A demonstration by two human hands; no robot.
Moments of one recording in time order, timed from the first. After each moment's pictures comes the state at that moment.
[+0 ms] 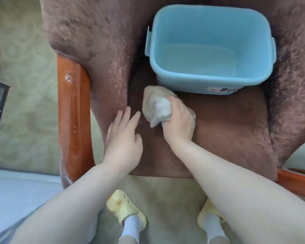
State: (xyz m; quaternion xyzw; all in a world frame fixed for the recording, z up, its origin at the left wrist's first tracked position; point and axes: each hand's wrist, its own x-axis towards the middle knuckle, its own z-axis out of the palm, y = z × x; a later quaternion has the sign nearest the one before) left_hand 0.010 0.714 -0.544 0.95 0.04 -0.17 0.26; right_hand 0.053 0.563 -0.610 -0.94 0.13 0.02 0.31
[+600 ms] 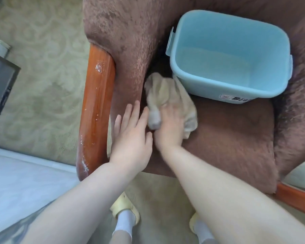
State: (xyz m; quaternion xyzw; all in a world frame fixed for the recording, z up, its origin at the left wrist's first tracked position) left_hand -0.004 0.717 -0.517 0.96 0.02 -0.16 0.22; right_hand 0.034 0.613 -0.611 -0.98 0.01 0.10 0.19
